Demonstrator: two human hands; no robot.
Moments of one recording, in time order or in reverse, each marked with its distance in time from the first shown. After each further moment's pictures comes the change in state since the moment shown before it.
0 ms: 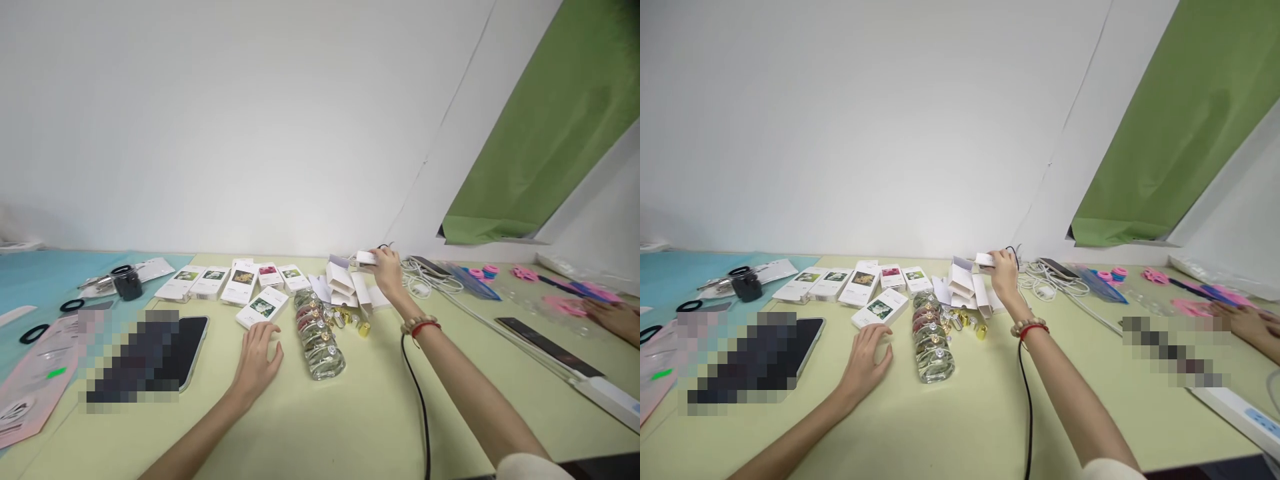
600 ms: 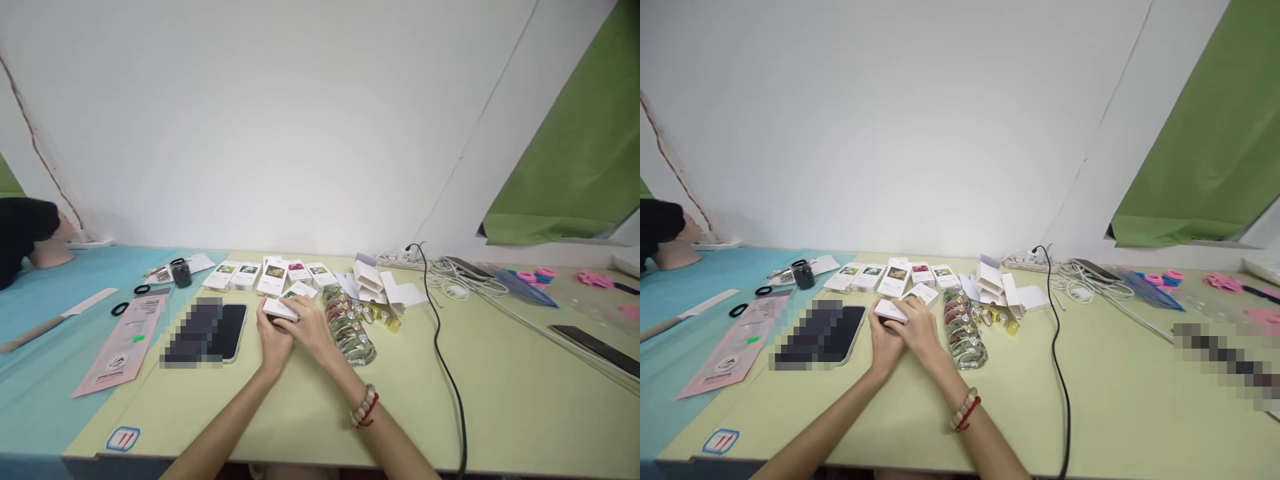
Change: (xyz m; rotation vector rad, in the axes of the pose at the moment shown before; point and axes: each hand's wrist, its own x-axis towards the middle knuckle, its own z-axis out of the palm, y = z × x) left_hand -0.003 -0.014 -0.011 -0.378 0.480 -0.354; right_hand -0.152 -0.252 -0.034 0.750 -0.170 -0.403
